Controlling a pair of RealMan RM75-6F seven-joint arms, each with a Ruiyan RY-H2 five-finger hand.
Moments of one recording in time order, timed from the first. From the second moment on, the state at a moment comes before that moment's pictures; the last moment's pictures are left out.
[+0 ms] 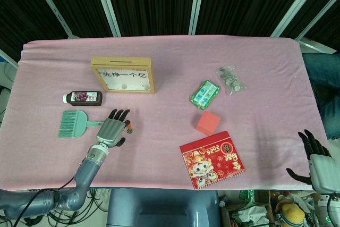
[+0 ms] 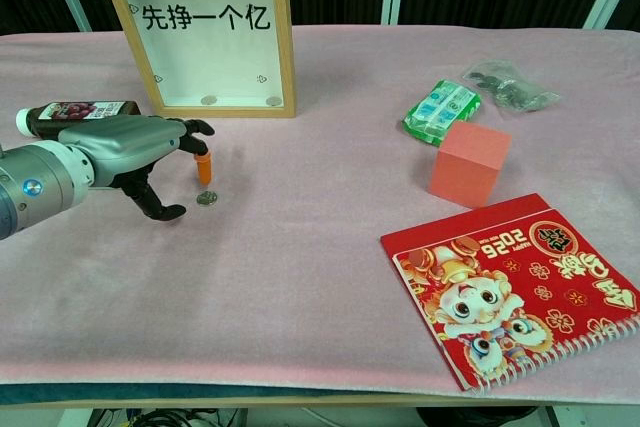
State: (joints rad) left arm -0.73 -1.64 -0.10 -1.51 0.89 1.03 0.64; right arm 0.02 -1.10 0.06 -1.68 -1.42 1.45 -0.02
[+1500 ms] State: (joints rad) left arm -0.75 -1.70 -0.10 -1.44 0.89 1.01 0.67; right arm 0.02 -1.09 0.05 -1.67 -1.42 1.44 0.01
